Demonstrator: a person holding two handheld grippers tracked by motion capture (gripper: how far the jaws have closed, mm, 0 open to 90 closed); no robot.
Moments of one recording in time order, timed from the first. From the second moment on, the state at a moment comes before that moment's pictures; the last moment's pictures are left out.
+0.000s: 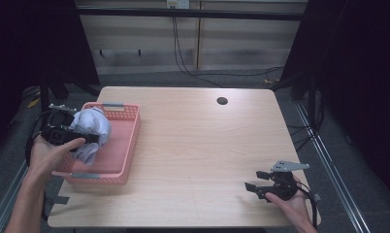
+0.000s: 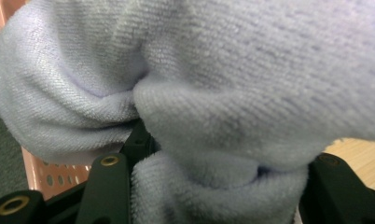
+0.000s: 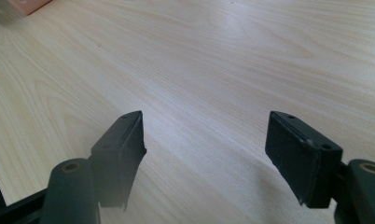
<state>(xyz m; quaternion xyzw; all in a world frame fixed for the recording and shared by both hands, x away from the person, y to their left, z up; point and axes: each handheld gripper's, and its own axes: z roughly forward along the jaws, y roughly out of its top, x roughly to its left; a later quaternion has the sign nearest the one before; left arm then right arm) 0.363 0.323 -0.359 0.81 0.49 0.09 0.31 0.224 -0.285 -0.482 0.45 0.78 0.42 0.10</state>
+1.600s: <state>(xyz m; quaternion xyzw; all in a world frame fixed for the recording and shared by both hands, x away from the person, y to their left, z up) 0.335 0.226 -0.309 0.80 0.39 0.12 0.44 0.223 -0.286 -0.481 0.45 0.78 0.43 0.10</state>
